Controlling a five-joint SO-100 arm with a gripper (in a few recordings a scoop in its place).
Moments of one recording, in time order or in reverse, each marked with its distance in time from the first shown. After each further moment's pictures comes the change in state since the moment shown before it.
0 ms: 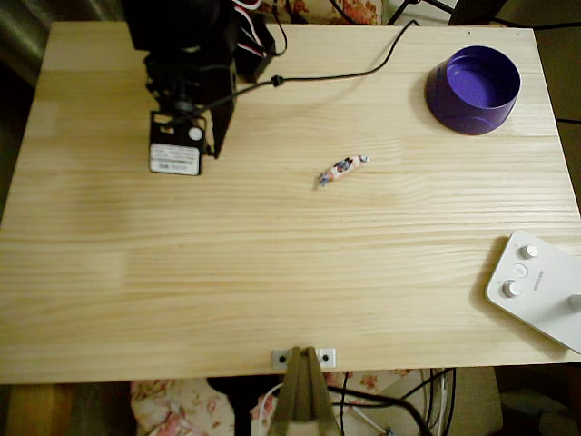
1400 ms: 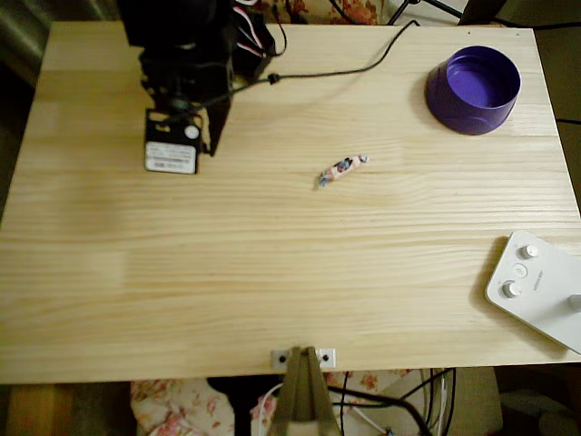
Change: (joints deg) arm 1.1 -4.0 -4.3 0.2 -1.9
